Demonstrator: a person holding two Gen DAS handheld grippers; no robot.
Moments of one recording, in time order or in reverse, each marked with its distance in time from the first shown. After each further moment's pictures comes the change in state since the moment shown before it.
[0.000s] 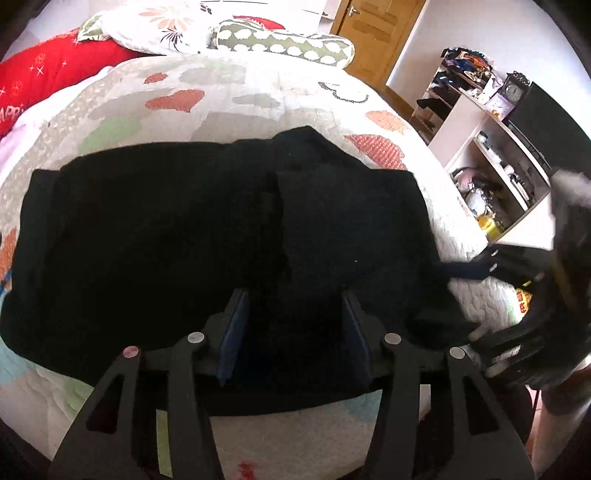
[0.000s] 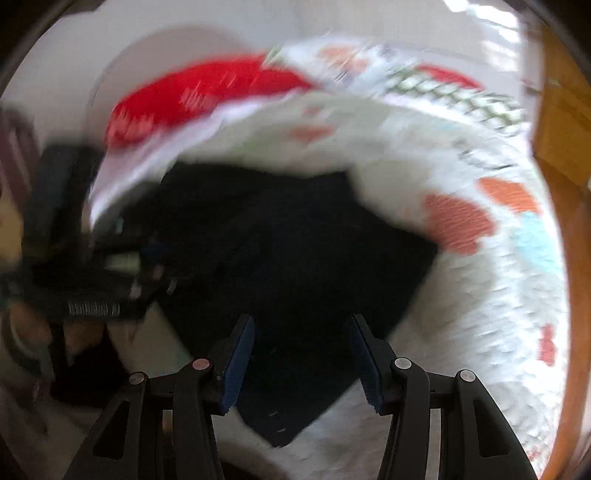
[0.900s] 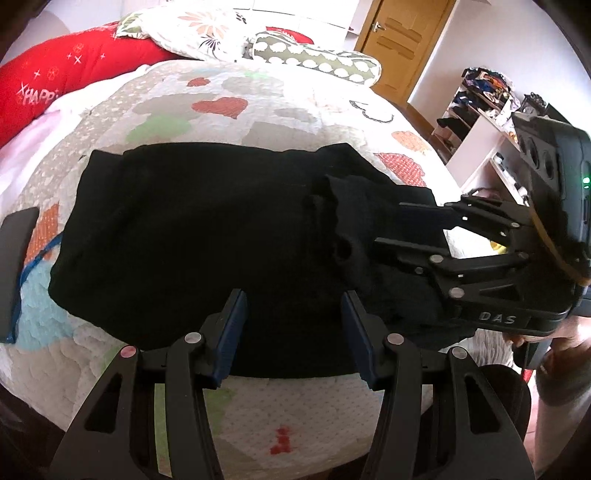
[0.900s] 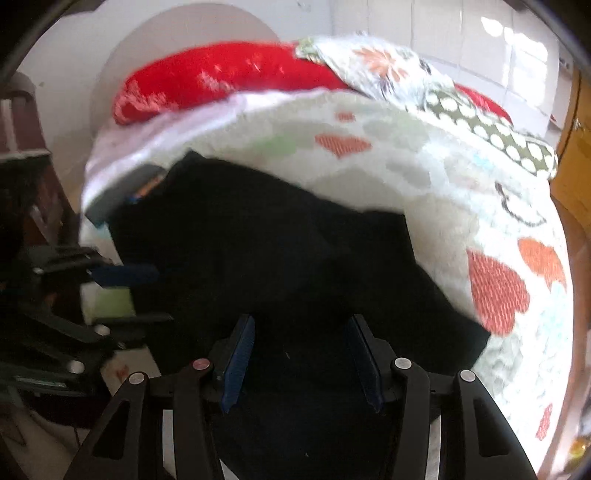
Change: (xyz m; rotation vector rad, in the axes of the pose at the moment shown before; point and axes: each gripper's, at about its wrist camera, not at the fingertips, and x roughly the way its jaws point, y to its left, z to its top) left arm -0.032 0.027 -0.013 -0.081 -0.050 0.059; right arm 0.014 0.019 0.068 -0.061 -0.105 -0.010
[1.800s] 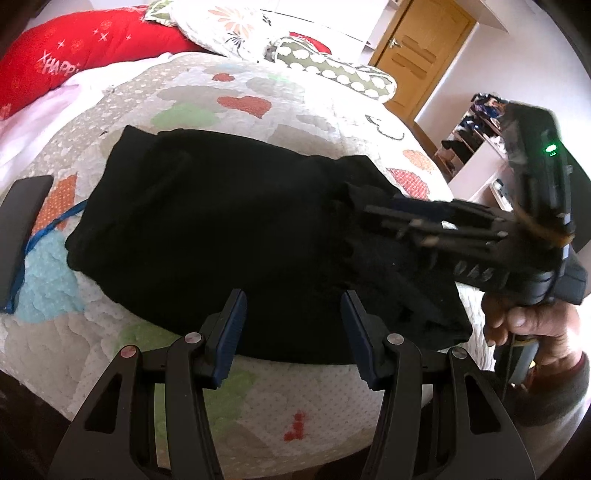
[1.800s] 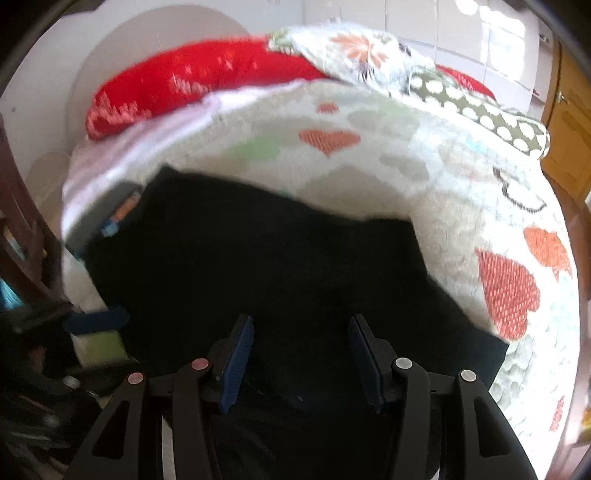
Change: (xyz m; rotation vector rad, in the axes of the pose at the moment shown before) left arm -0.014 0.028 -0.009 -0.110 -0.031 -0.041; right arm 0.010 0.005 0.031 0.139 -0.012 -0.050
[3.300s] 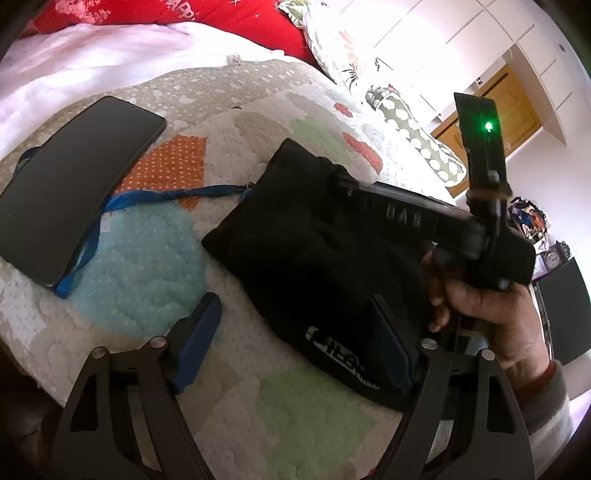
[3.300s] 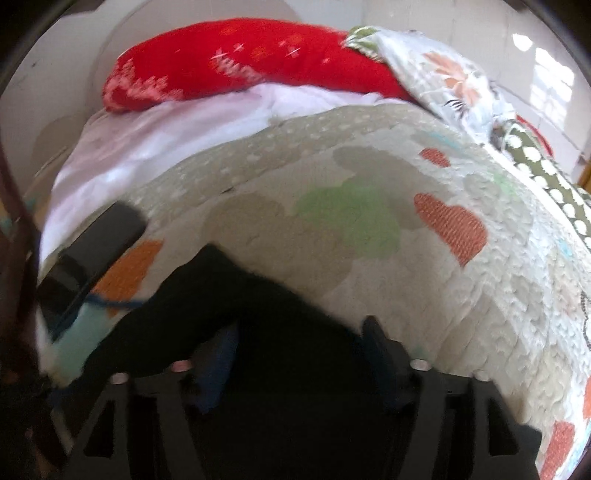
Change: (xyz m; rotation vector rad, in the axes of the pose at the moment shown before) left arm -0.016 0.120 -0.002 -0.376 -0.112 0.015; right arm 0.138 0.089 0.110 -0.148 0.036 0.023
